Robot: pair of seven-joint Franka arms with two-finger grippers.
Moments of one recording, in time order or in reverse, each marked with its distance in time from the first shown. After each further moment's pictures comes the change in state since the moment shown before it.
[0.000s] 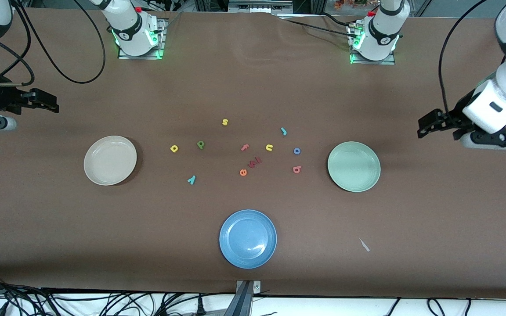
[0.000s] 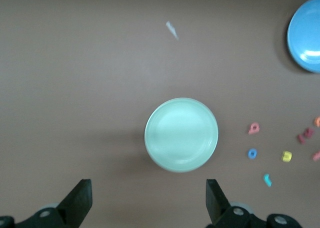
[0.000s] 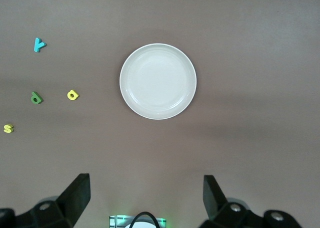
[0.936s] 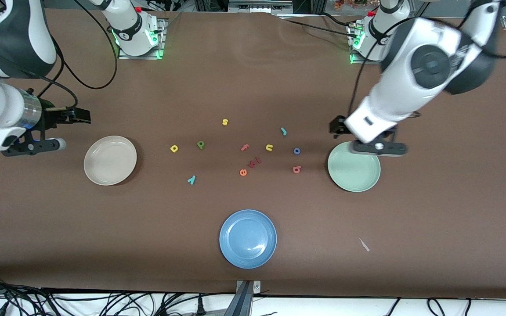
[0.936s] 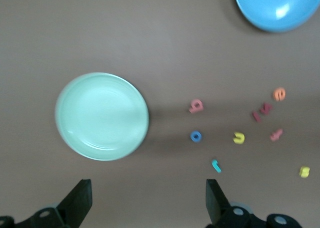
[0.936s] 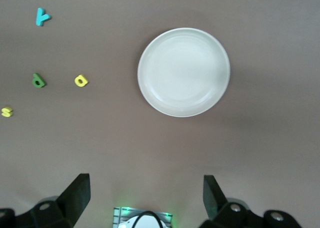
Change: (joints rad) left arm -0.322 0.171 -0.025 0.025 0.000 -0.001 -0.244; right arm 0.056 0.137 0.022 -0.001 0.034 0.002 0.001
